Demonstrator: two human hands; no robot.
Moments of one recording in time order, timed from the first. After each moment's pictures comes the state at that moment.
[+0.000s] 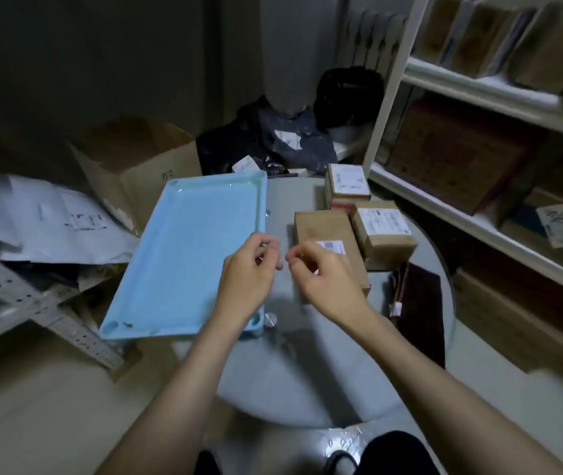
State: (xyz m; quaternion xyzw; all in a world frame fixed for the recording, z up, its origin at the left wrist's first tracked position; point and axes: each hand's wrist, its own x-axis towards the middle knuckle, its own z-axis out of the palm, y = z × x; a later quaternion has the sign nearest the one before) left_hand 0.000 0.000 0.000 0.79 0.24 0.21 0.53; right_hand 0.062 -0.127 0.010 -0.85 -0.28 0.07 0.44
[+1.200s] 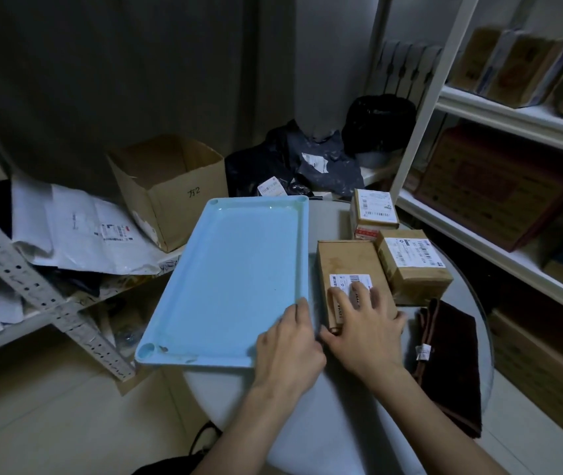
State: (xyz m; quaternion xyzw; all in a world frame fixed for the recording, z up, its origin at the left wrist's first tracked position) left_hand -0.002 -0.055 -0.031 0.94 0.27 0.01 0.19; right_hand 0.096 -0.148 -0.060 -0.96 -0.28 -0.02 0.04
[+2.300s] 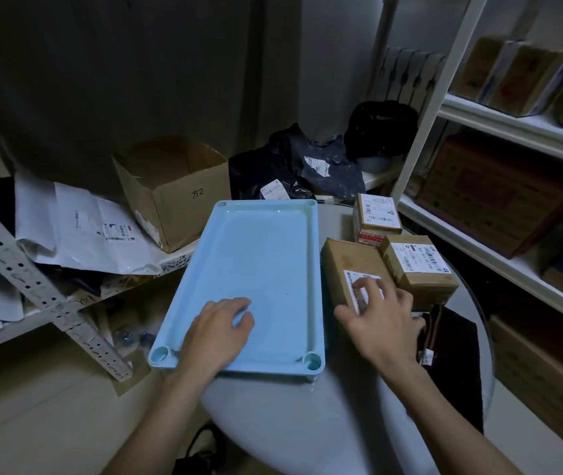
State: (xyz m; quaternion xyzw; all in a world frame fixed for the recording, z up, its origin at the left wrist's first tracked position) left_hand -0.039 0.061 -0.062 0.90 0.31 0.07 0.29; right_hand 0.103 -0.150 -0.032 -0.96 -0.17 0.00 0.21
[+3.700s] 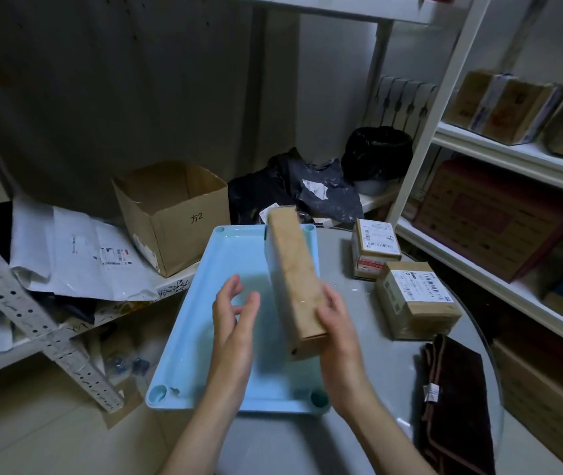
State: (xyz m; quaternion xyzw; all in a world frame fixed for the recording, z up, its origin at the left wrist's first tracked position) left_hand -0.012 0.018 -0.007 0.59 0.29 0.31 0.68; right_hand 0.062 -0.092 -0.011 -0.54 -0.17 0.20 0.80
